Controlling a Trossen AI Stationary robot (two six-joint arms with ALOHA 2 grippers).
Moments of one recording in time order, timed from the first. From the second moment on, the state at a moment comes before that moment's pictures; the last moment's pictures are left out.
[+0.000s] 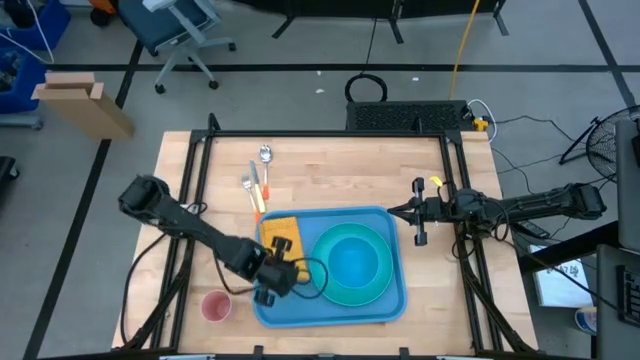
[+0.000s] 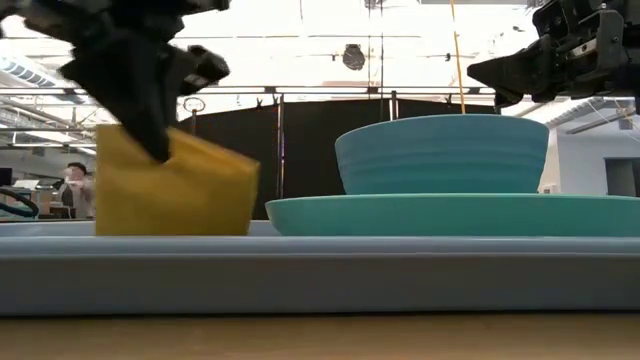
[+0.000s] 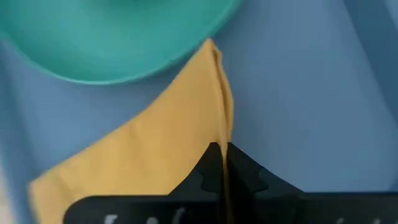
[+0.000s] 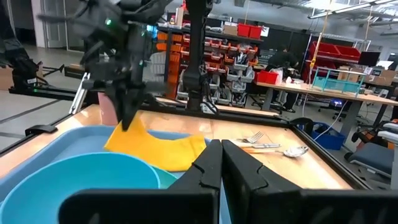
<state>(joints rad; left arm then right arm) -0.48 1.72 1.17 -0.66 -0.18 -0.13 0.02 0.57 0.06 0.56 0.02 -0.12</state>
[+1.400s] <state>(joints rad) -0.53 1.83 1.20 -0.69 0.10 -0.03 0.02 0.57 0.06 0.57 0.02 -0.12</state>
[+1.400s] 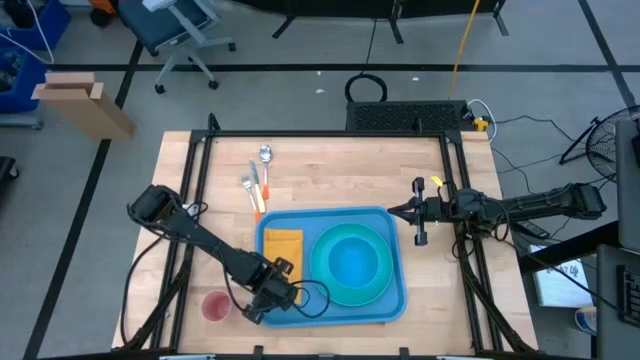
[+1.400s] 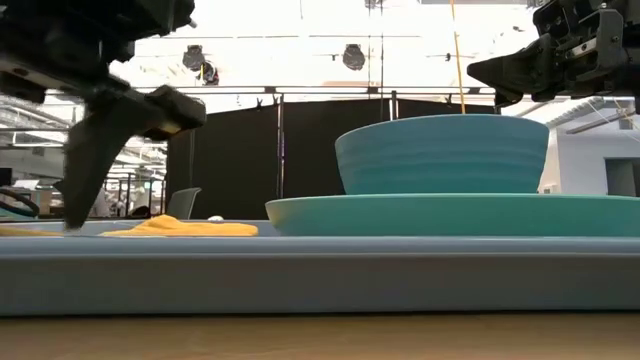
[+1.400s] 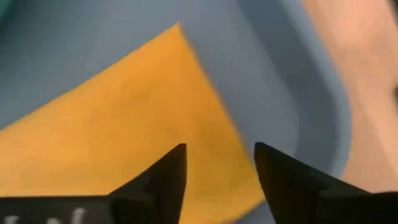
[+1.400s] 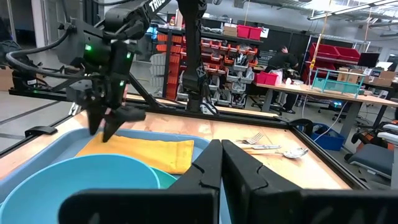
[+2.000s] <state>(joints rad) -0.05 1.29 1.01 -0.97 -0.32 -0.17 0.02 0.57 0.06 0.57 0.02 -0.12</state>
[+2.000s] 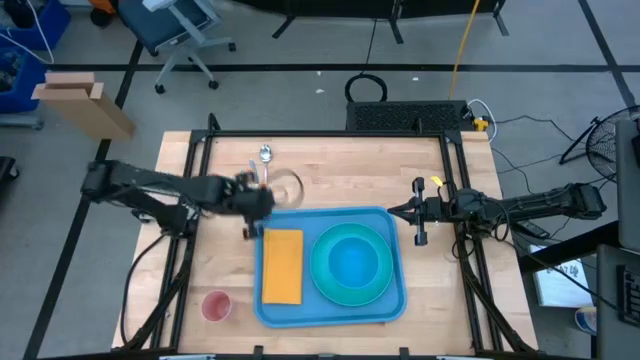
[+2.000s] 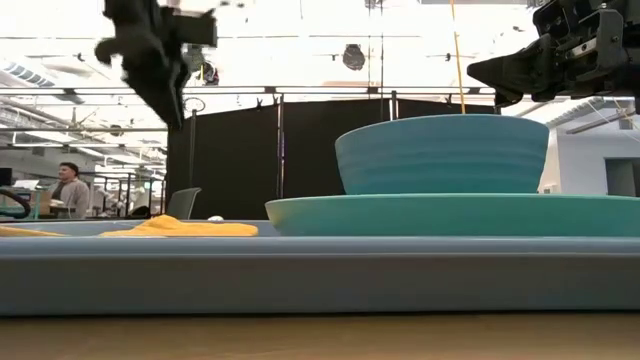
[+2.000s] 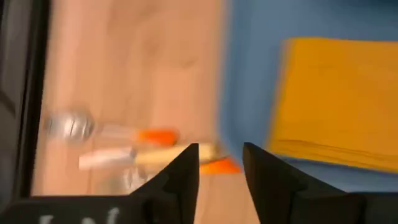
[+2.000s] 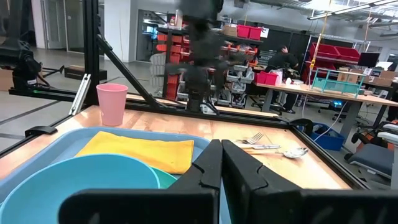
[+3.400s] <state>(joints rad) 0.48 1.09 0.86 -0.77 -0.21 -0.26 0.02 0.57 0.06 0.55 0.02 -0.12</state>
